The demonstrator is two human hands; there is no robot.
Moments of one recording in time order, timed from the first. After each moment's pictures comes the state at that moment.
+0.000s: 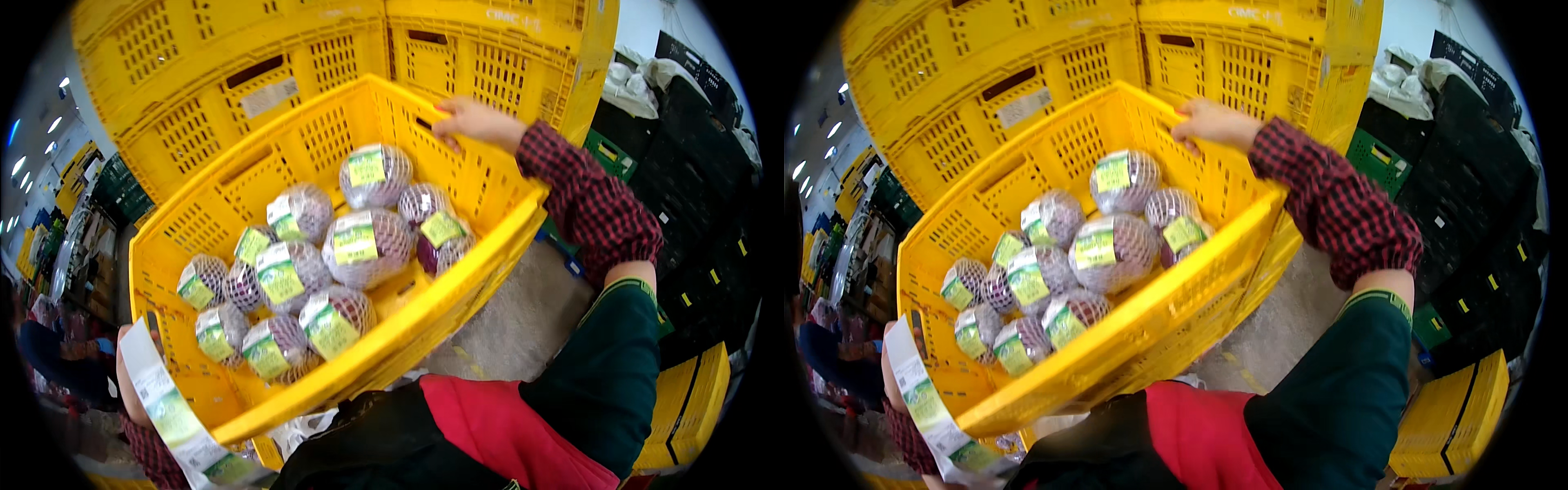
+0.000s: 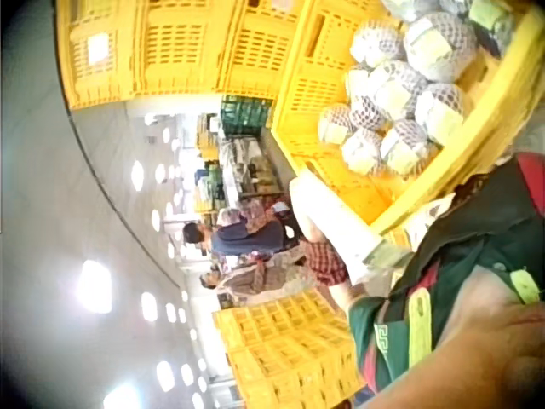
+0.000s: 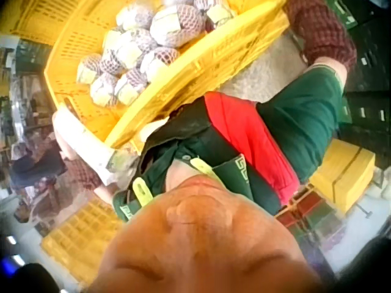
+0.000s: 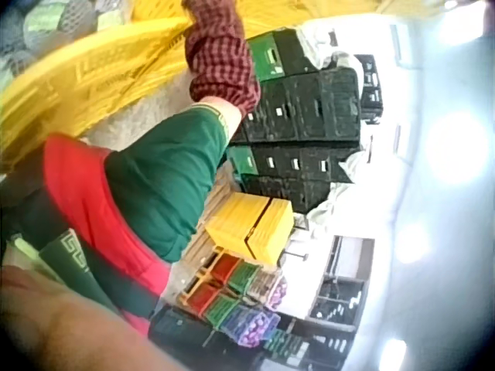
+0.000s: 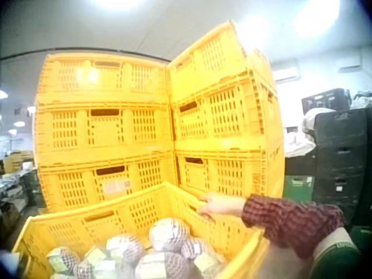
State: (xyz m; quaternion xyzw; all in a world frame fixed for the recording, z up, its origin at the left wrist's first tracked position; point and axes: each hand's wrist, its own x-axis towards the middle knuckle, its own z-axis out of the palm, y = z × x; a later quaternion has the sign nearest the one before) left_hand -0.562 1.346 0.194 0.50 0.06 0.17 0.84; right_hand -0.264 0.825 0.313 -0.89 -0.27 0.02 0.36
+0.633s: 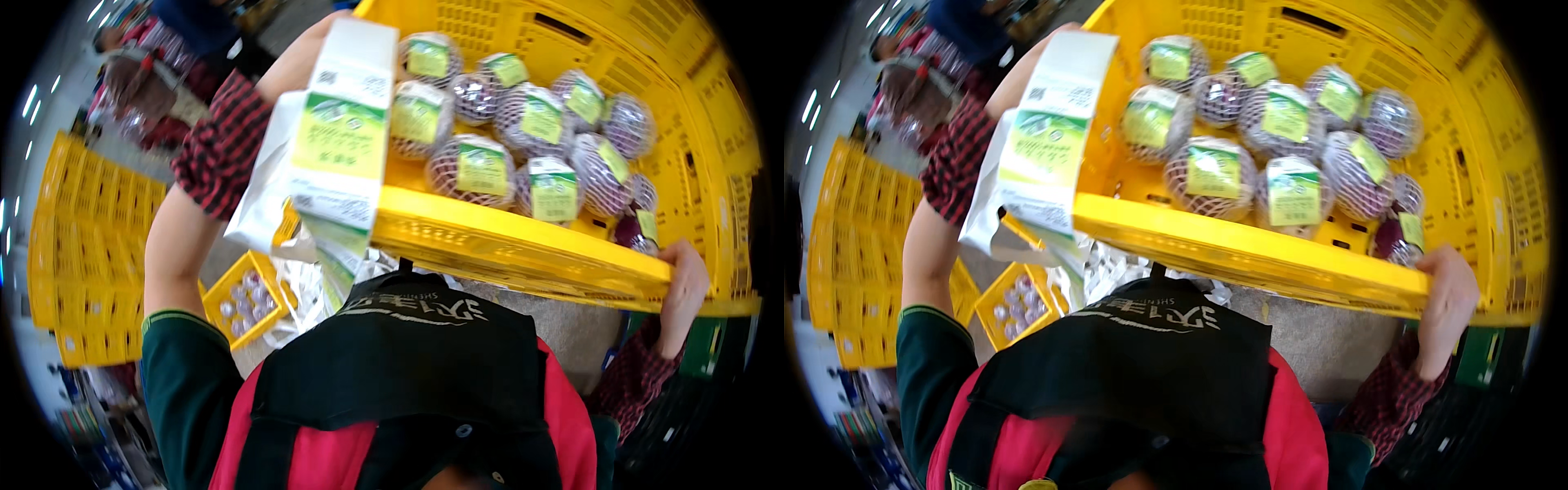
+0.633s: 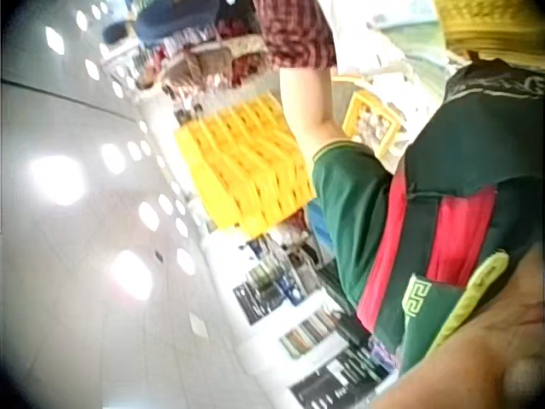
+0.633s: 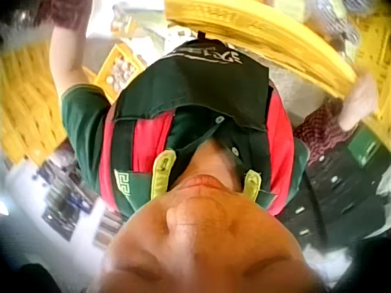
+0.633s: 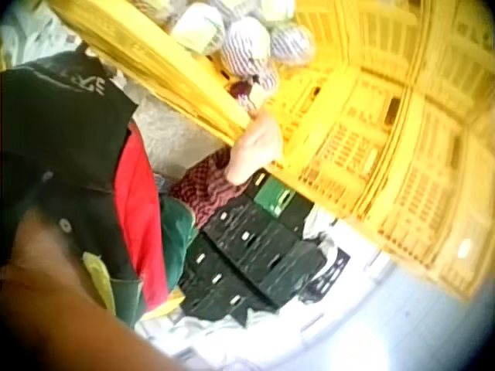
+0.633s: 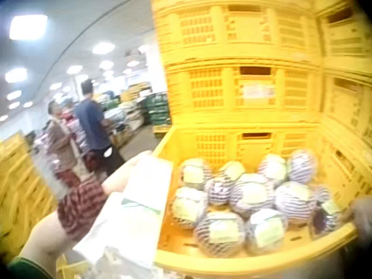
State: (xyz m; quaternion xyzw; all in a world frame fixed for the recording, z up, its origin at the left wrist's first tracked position) left_hand -0.629 1.461 0.238 0.70 -0.12 0.13 0.69; right_hand -0.507 0.915 0.273 -0.87 -0.40 -0.22 0.18
